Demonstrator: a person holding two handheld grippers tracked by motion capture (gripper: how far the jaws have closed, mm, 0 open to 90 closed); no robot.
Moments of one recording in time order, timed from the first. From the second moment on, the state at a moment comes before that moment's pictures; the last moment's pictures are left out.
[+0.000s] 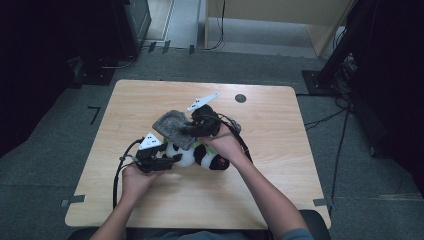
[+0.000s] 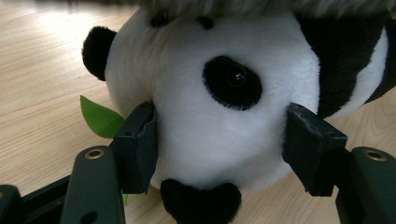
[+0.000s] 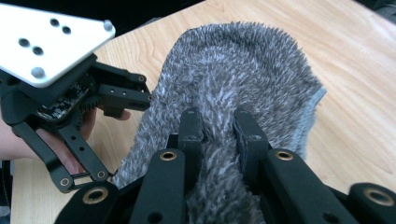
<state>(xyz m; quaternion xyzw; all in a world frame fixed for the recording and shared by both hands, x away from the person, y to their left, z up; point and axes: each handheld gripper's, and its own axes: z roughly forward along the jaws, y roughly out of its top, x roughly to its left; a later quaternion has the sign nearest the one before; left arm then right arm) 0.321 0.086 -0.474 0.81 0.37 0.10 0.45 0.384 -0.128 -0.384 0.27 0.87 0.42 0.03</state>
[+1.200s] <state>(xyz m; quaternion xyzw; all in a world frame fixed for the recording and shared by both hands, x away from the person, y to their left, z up) 0.320 0.087 -0.475 0.81 0.37 0.10 0.45 0.410 -0.201 -0.390 0.36 0.84 0.40 0.10</state>
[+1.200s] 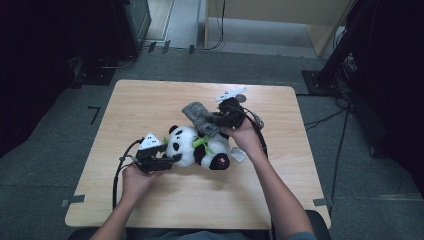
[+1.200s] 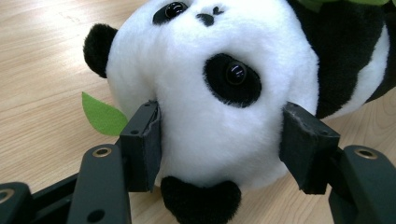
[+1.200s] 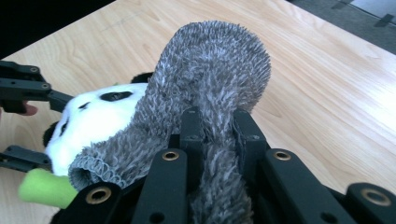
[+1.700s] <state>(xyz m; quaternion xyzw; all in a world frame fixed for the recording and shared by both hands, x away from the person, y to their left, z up) 0.320 0.087 -0.475 0.80 0.37 0.10 0.45 0.391 -0.205 -0.352 0.34 0.82 0.45 0.13</state>
